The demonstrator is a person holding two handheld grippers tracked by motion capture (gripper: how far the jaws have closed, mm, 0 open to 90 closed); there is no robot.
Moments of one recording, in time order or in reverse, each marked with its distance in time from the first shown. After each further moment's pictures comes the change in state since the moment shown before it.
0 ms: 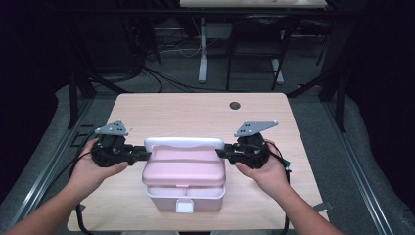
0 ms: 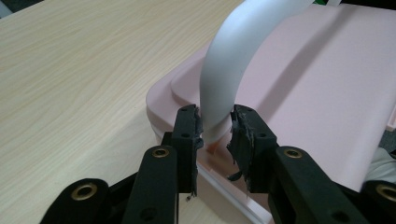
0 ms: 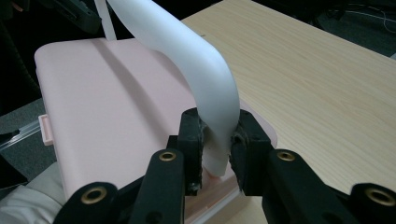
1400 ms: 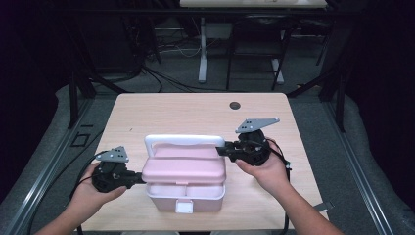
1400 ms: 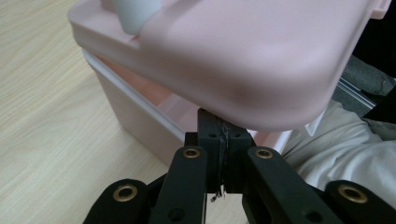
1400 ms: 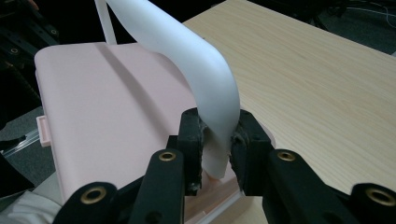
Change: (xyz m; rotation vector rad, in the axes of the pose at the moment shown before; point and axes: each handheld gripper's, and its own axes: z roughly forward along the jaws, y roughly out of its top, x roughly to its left) left arm -0.023 -0.048 0.017 0.055 -0.101 0.011; right arm -0.004 0.005 -0.001 -0.005 0.008 0.033
